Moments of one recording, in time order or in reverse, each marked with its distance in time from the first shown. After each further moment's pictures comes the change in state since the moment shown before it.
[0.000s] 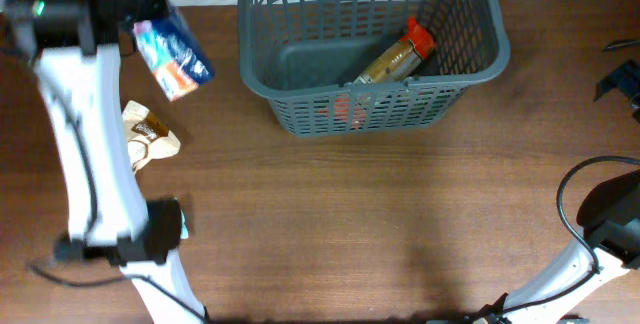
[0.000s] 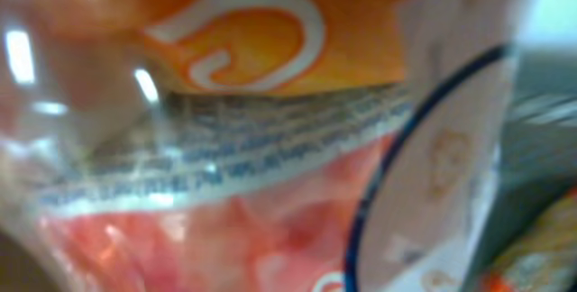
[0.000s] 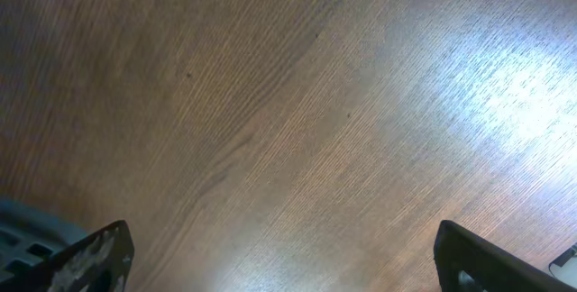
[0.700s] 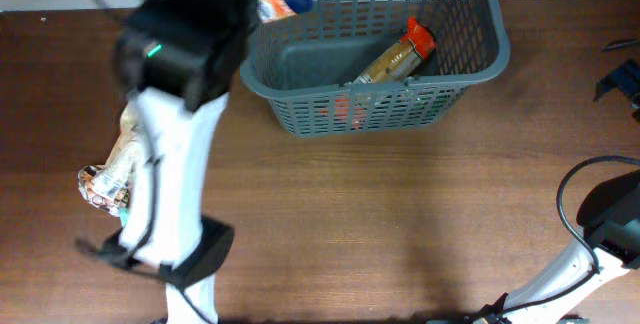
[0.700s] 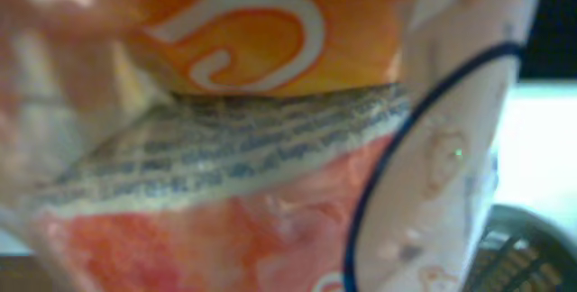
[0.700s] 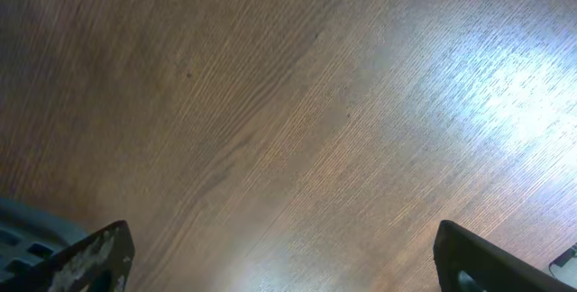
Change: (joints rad) left arm -0.417 0.054 0.055 0.410 -0.285 -0.006; right arm 0.000 0.000 0.000 0.000 0.000 0.000
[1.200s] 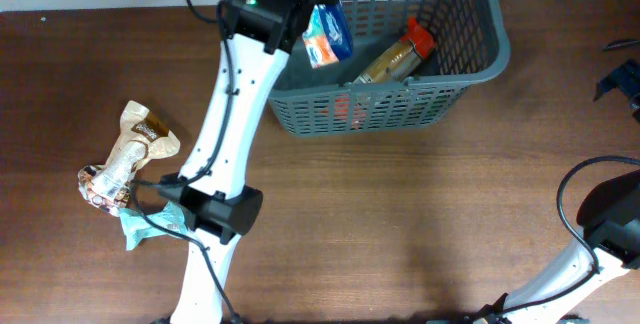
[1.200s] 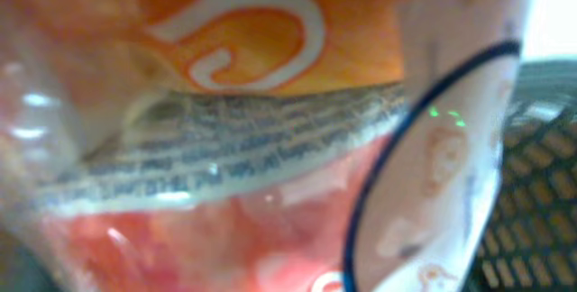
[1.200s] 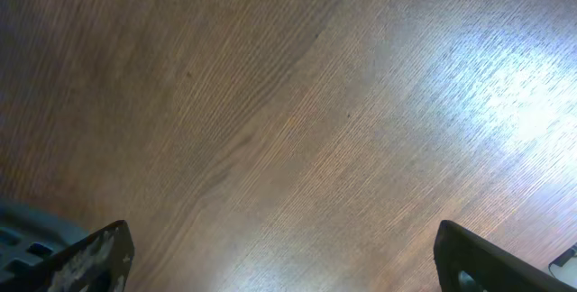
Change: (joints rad) left arm -0.015 0.266 -0.010 -0.105 0.150 -0.136; right arm 0.000 0.000 0.000 0.000 0.000 -0.001
